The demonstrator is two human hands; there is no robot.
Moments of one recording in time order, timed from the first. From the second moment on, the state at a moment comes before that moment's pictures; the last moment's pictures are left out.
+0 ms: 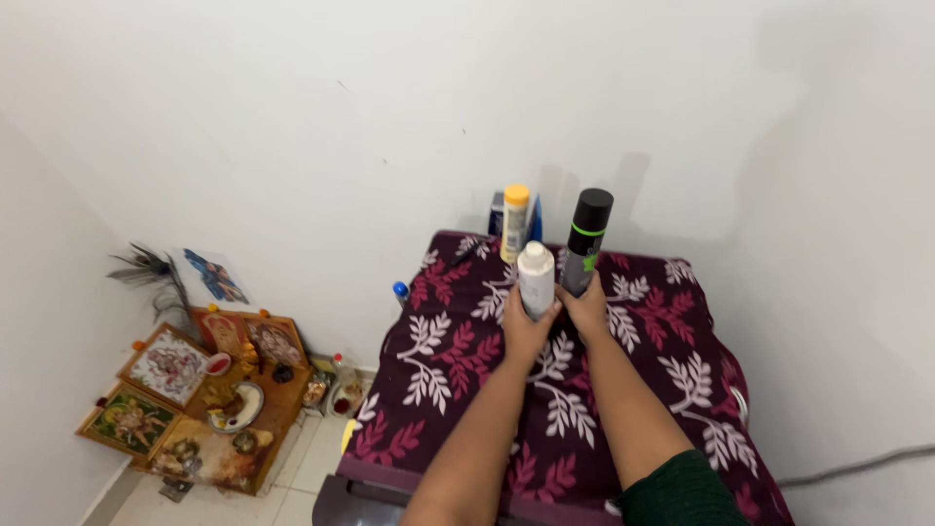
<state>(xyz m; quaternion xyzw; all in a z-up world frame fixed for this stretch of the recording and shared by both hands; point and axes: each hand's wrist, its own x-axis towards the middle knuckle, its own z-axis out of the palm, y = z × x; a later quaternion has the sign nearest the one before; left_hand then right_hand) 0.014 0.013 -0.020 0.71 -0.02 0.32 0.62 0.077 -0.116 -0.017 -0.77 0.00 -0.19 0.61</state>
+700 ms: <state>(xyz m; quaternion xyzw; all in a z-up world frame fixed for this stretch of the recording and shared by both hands) -0.017 0.034 -0.005 0.74 -0.07 0.09 0.66 -0.038 -0.134 -0.011 -0.77 0.02 -0.23 0.60</state>
